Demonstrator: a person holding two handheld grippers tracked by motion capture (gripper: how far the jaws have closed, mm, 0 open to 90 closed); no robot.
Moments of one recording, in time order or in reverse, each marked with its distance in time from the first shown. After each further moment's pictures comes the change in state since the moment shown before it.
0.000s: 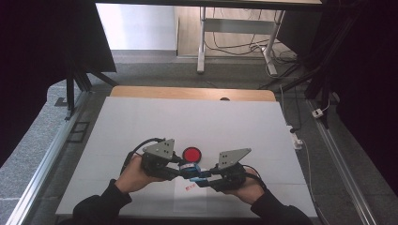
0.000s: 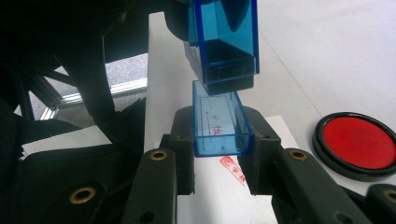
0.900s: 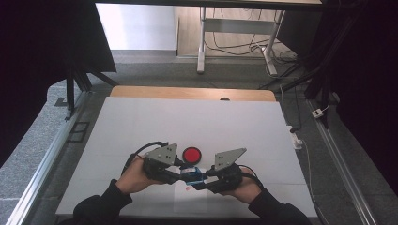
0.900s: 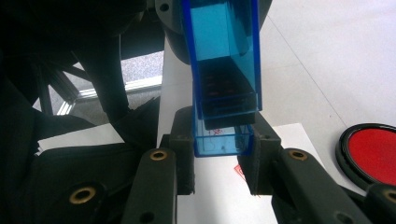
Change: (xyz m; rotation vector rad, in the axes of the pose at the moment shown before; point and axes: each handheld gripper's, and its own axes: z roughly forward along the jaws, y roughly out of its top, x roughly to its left) left arm -0.005 0.001 0.006 0.025 -0.020 0.077; right arm 0.000 0.002 0.009 0.002 0.068 -0.018
